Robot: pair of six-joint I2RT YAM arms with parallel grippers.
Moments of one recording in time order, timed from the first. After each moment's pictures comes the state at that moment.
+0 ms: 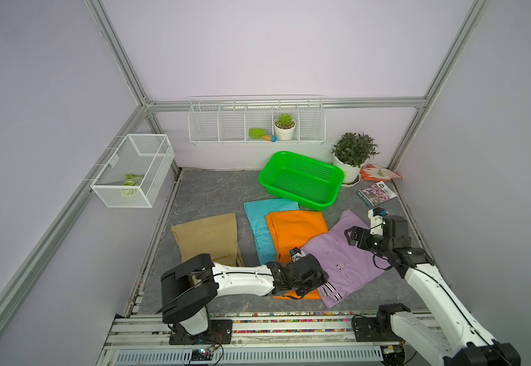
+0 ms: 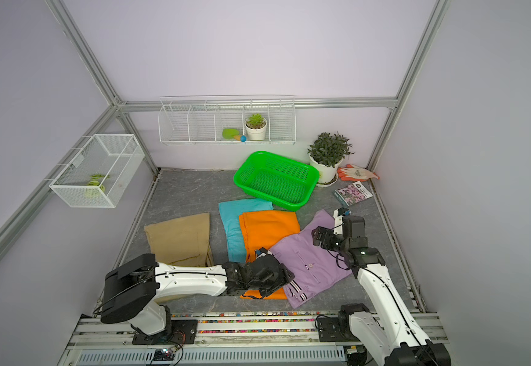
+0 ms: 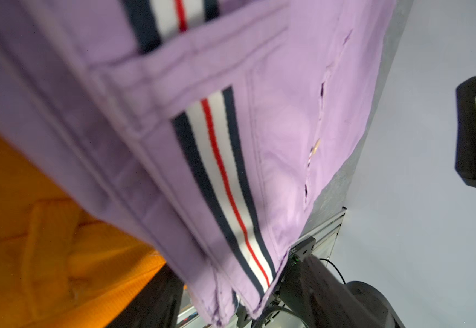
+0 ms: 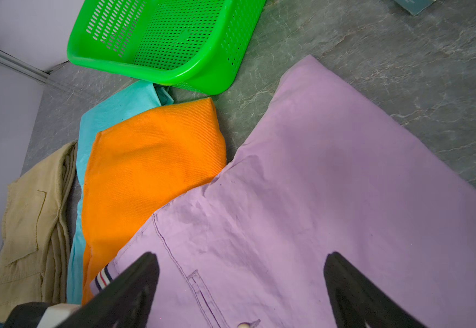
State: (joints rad) left arm -1.30 1.66 0.89 -0.03 0.02 -1.53; right arm 0.09 0.93 0.64 -0.50 -0.25 0.36
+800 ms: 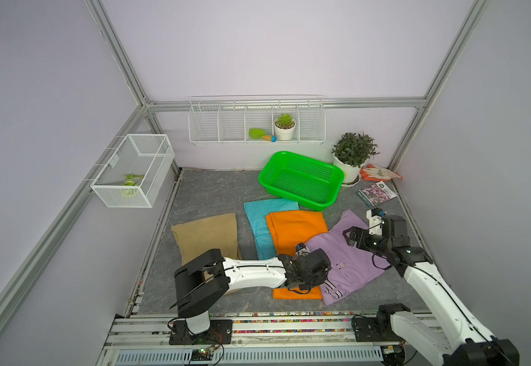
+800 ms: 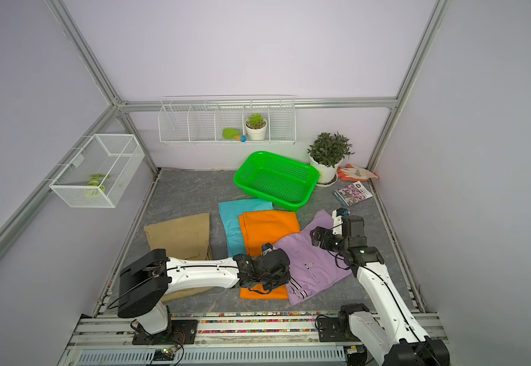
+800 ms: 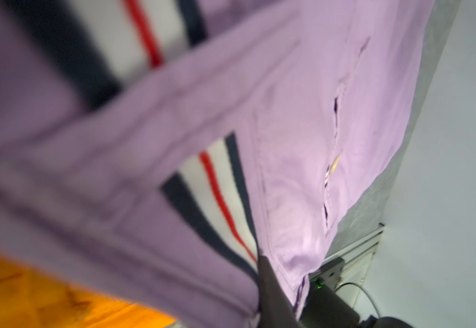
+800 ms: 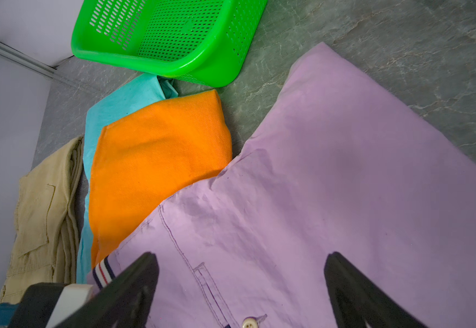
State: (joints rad) left arm -1.28 1.74 1.07 -0.26 -0.03 -1.43; right arm 0.09 0.94 0.64 -0.50 -0.28 0.37
